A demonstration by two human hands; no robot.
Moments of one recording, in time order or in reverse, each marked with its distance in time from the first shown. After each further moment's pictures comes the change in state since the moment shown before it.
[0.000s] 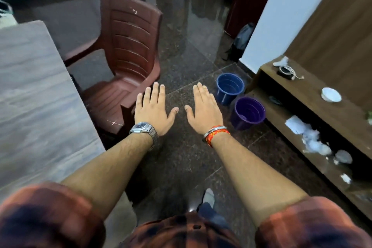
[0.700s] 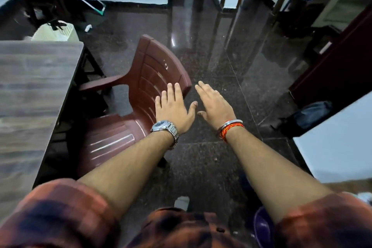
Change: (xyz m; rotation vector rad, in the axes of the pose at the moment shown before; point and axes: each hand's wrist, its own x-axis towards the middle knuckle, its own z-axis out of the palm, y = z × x) left_hand 0.453 0.023 -0.016 -0.217 0.133 -0.546; right_hand 0.523 0.088 0.034 -0.031 -0.171 -0.654
